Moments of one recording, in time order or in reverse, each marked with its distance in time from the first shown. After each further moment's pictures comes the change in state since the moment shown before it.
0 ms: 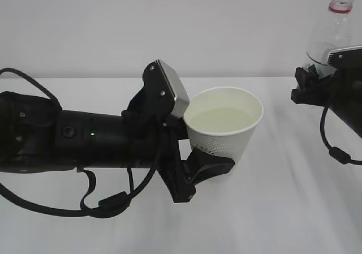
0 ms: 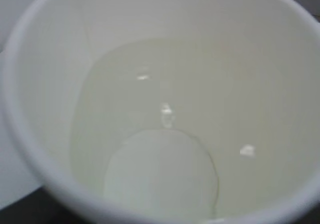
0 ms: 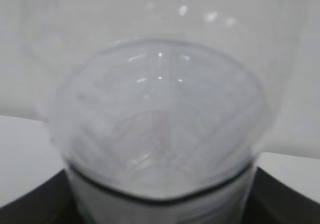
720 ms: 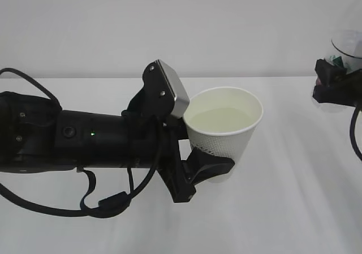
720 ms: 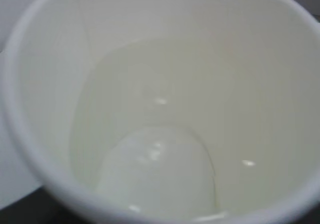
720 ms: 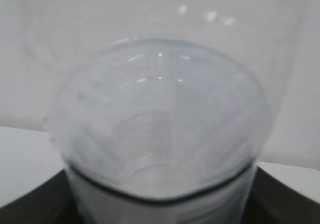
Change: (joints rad) left arm 0.000 0.000 0.000 0.000 0.002 0.000; right arm 0.000 -0.264 0.190 0.000 0.030 0.002
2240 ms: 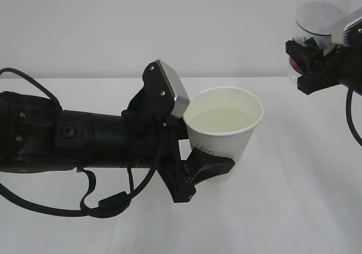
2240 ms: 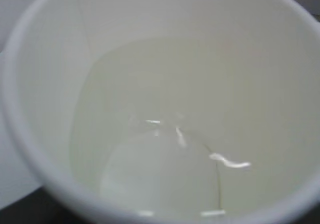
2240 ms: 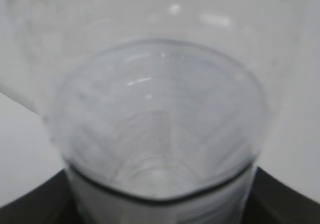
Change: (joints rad) left arm 0.000 0.000 0.000 0.000 0.000 0.000; right arm 0.000 -0.094 -0.113 -0.397 0.107 0.015
